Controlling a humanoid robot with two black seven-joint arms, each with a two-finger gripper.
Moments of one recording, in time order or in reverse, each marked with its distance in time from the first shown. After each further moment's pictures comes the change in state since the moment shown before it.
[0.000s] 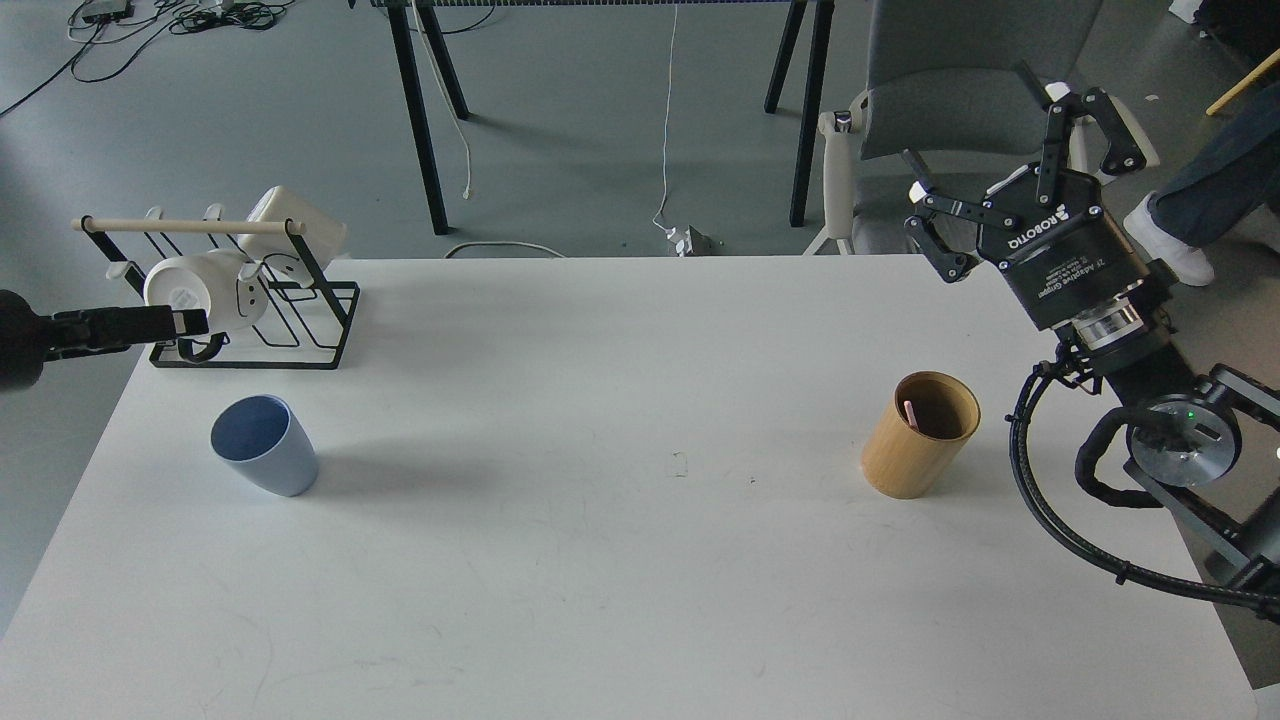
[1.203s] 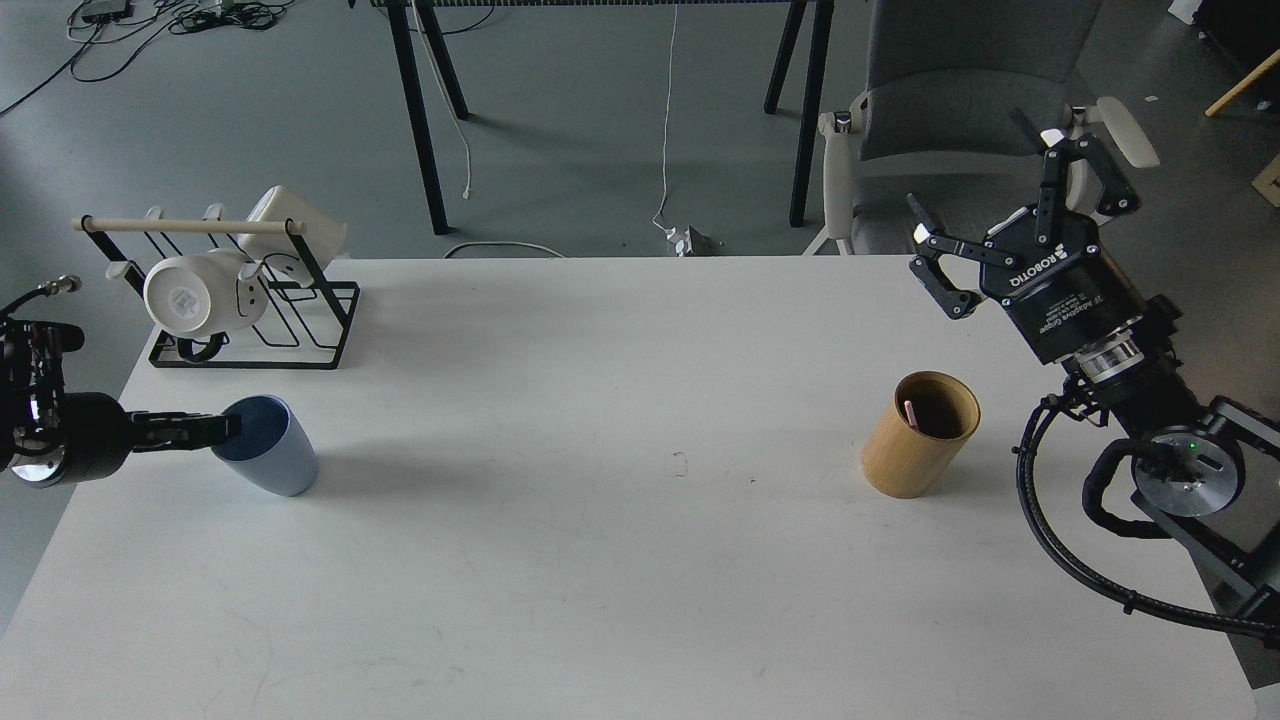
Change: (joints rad) left arm 0.117 -0.218 0.040 0.199 0.112 0.121 0.000; right arm -0.053 -0.008 0.002 -0.007 -0.029 -0.002 0.000
